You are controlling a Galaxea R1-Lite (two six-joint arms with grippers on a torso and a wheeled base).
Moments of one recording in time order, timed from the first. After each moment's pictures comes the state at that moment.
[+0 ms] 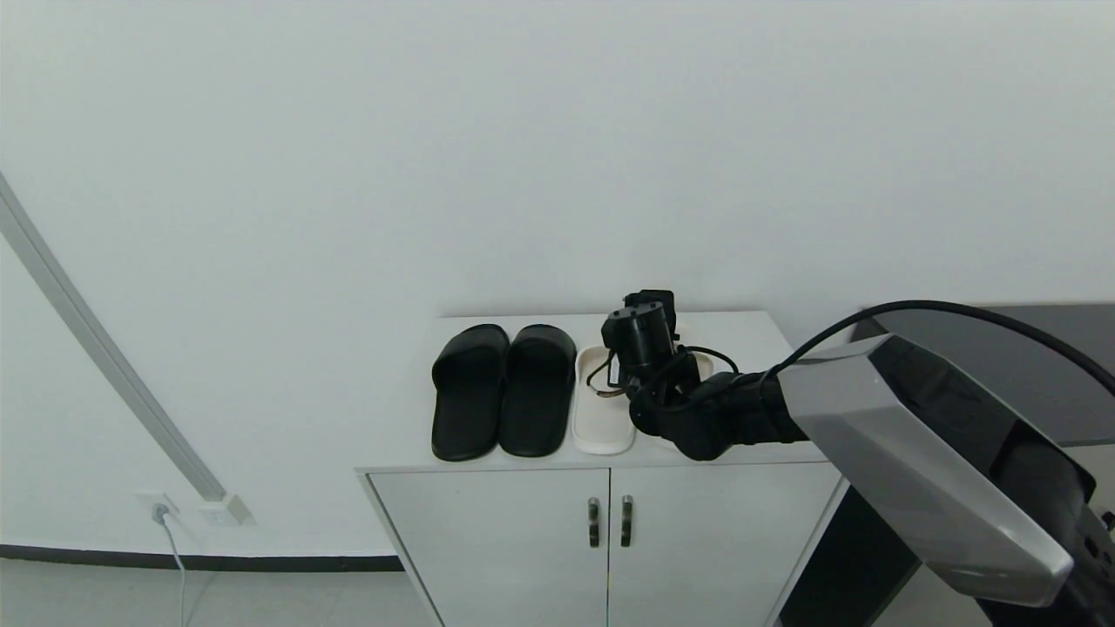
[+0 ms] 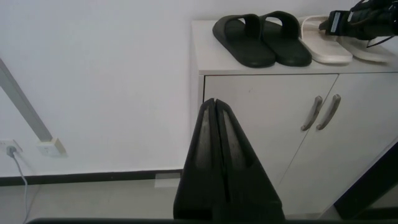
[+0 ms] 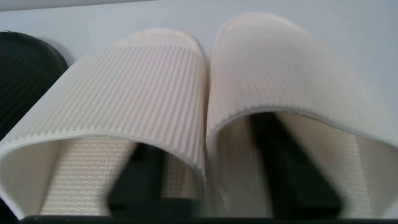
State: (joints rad) left arm 0.00 0.00 0.00 0.00 0.00 -0.02; right arm 0.69 2.47 -1.81 -0.34 -0.71 0.30
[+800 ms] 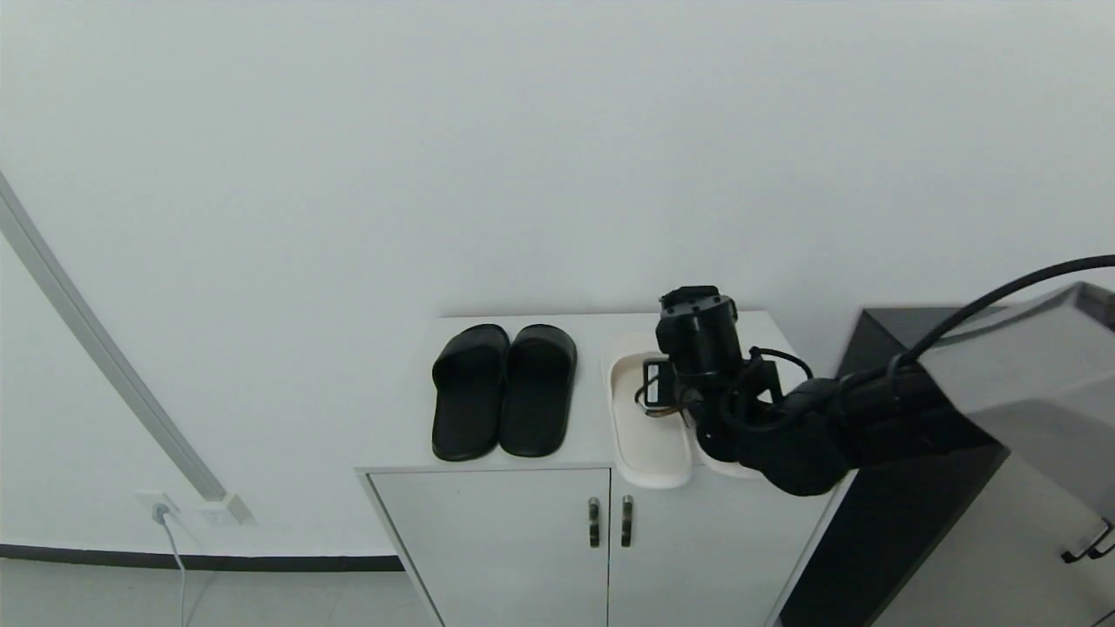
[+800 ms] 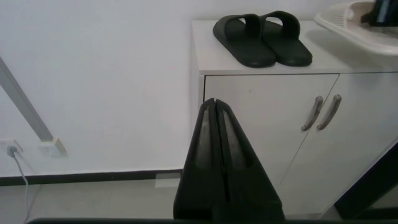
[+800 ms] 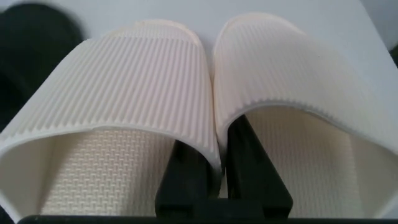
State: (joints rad) left arm 0.00 0.00 0.00 0.00 0.00 -0.01; right arm 0.72 2.10 -1.29 -0.45 -0.63 0.25
